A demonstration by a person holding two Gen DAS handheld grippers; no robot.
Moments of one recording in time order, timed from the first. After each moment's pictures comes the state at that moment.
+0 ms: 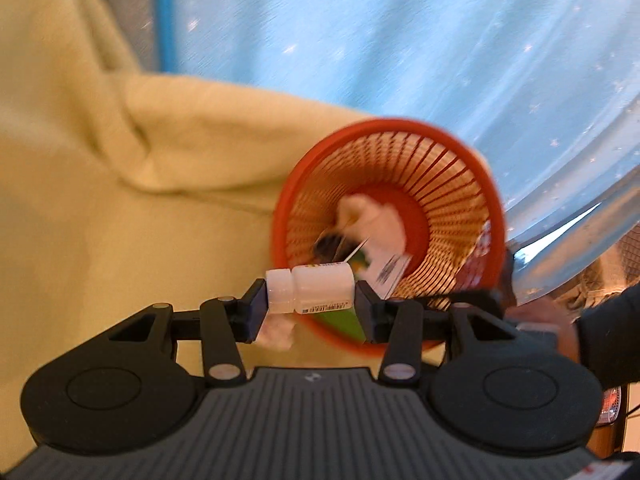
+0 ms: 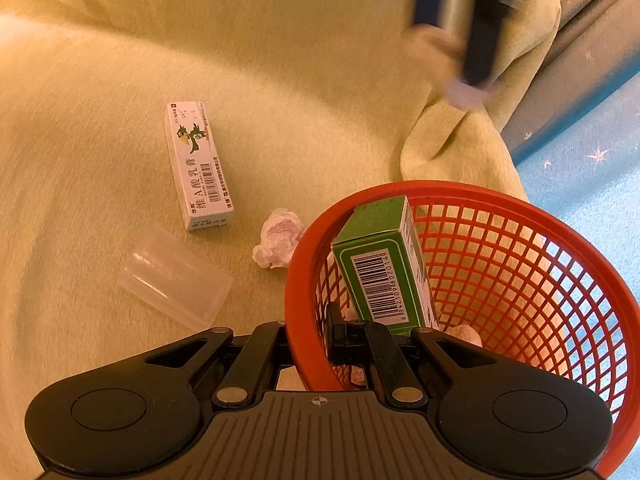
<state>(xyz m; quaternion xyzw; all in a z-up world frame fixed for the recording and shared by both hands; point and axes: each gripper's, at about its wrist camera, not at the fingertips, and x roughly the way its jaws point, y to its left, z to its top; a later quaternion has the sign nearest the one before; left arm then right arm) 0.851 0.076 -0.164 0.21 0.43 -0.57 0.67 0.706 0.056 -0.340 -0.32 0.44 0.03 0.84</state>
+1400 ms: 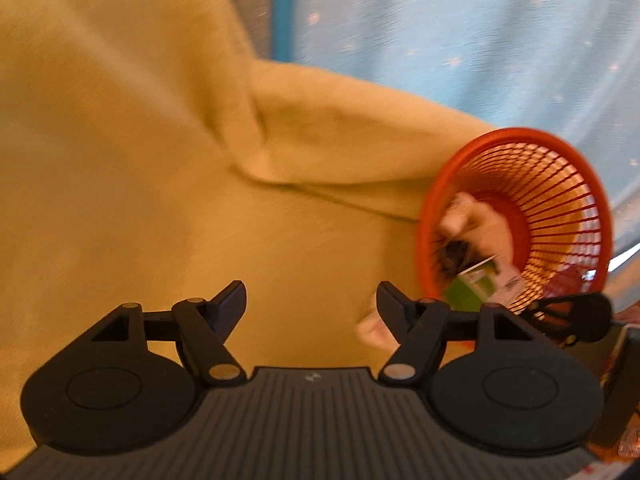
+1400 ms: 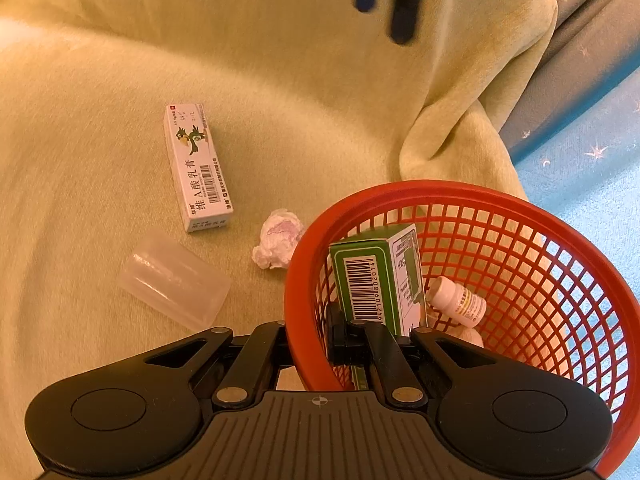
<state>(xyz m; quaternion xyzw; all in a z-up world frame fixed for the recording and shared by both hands) 0.917 0.117 -0.193 0.22 0.42 -0.47 0.75 0.705 0.055 -0.338 -0.31 0.44 0.03 0.84</state>
